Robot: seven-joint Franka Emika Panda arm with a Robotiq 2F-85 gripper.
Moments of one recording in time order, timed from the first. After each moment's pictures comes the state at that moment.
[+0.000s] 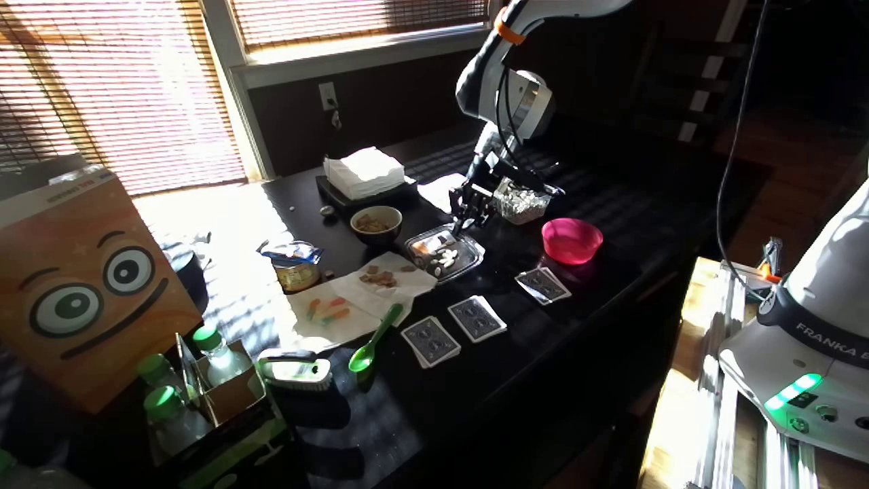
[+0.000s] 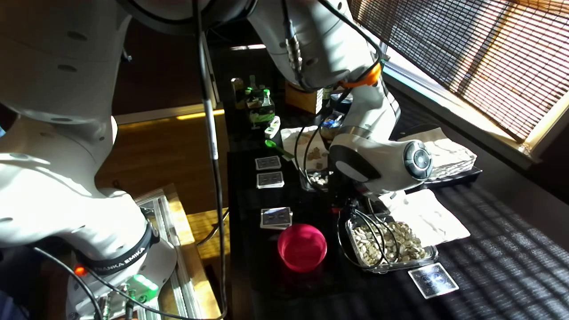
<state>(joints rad) -0.40 0.59 0.10 -2.05 0.85 2.38 -0.48</state>
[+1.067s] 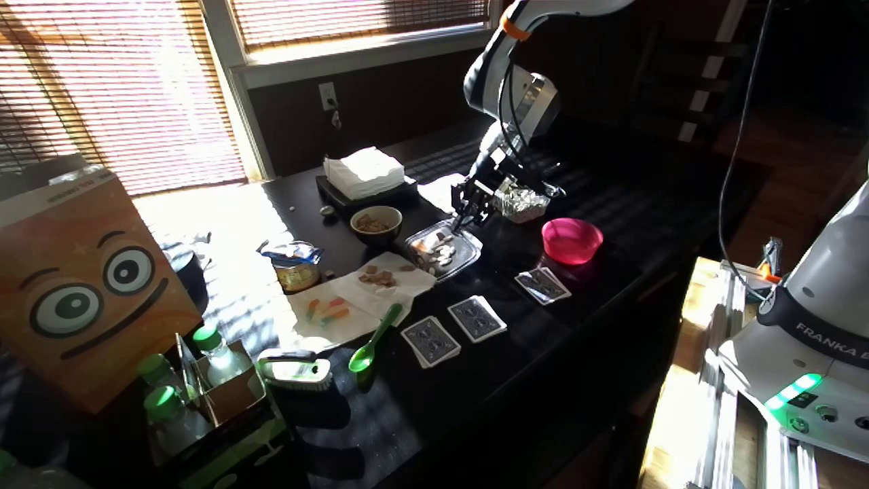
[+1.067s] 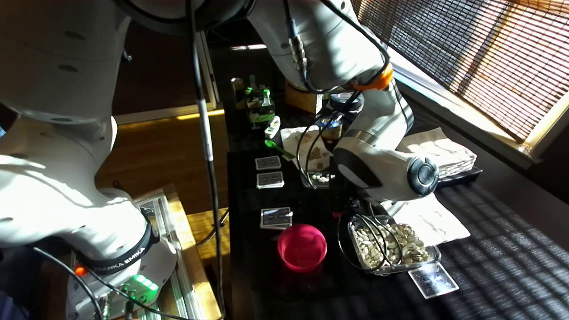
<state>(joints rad) -0.40 0.59 0.06 -2.04 0.98 2.30 -0.60</state>
